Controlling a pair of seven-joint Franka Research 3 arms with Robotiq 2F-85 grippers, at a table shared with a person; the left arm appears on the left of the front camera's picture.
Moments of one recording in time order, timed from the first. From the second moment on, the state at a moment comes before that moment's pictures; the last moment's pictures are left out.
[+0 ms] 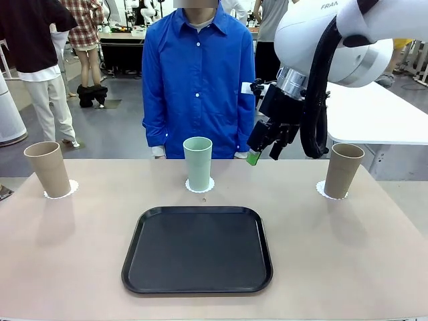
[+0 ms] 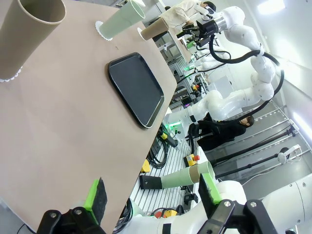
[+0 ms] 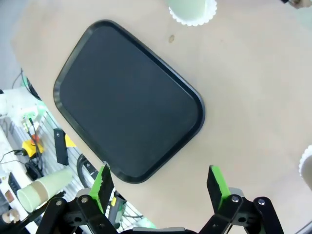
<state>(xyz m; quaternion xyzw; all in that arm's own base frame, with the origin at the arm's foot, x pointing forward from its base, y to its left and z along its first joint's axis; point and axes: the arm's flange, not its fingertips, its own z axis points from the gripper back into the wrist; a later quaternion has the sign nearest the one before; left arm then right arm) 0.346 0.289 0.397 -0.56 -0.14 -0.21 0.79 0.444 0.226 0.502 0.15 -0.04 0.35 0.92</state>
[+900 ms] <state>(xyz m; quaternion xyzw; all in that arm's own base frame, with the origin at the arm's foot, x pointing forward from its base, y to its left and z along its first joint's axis) 0.346 0.289 0.397 -0.56 -0.14 -0.21 0.79 0.445 0.226 0.502 0.15 -0.05 0.35 0.92</state>
